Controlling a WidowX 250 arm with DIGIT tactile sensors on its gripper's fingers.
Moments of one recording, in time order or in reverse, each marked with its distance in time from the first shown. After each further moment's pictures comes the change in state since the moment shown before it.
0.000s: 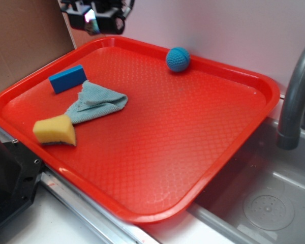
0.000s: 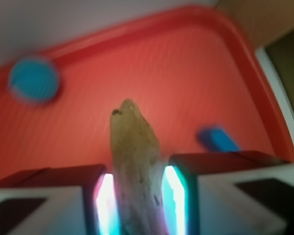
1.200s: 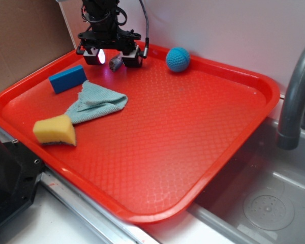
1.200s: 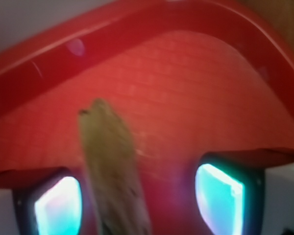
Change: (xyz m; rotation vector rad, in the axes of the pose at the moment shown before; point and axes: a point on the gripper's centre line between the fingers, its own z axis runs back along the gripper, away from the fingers) arm 0.084 0.073 -0.132 0.106 -0.217 0.258
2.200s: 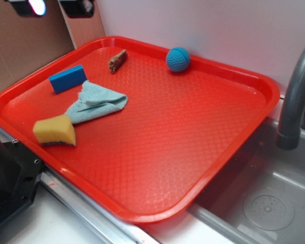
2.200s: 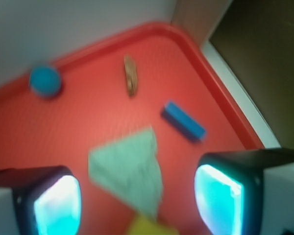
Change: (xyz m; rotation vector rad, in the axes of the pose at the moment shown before) arm -0.065 0.007 0.162 -0.048 -0.010 -0.022
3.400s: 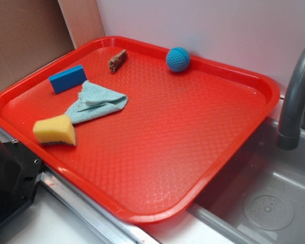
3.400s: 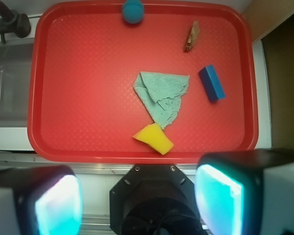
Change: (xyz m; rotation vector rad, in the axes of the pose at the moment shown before) arm -0.082 -0.003 0.116 -0.143 0.213 -0.519
